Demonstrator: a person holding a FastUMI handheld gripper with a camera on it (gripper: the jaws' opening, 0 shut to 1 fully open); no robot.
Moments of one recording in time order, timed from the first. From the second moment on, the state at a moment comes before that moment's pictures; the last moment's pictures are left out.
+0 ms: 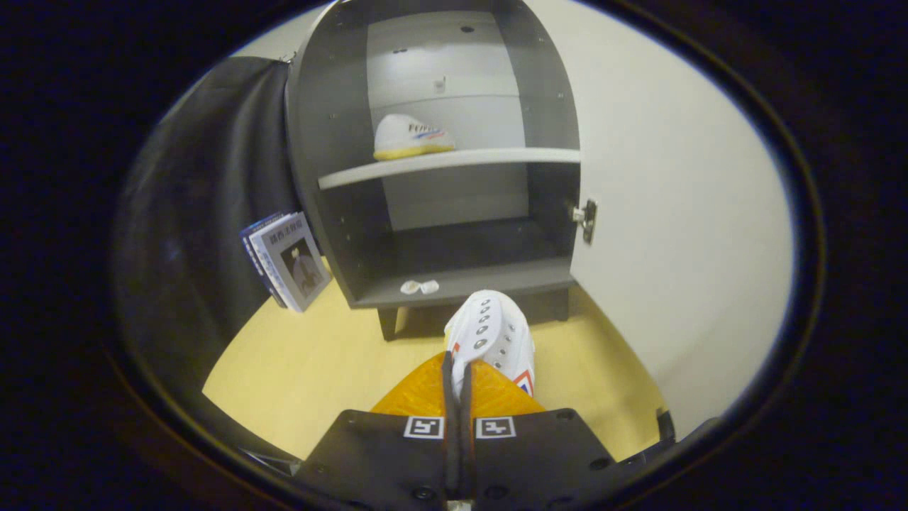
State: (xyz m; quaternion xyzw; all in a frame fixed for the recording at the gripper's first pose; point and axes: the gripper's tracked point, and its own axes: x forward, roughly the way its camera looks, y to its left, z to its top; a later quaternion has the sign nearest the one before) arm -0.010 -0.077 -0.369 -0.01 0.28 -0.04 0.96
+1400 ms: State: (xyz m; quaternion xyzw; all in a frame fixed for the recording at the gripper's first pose) arm 0.249 -0.068 -0.148 -0.06 0.08 -0.06 0.99
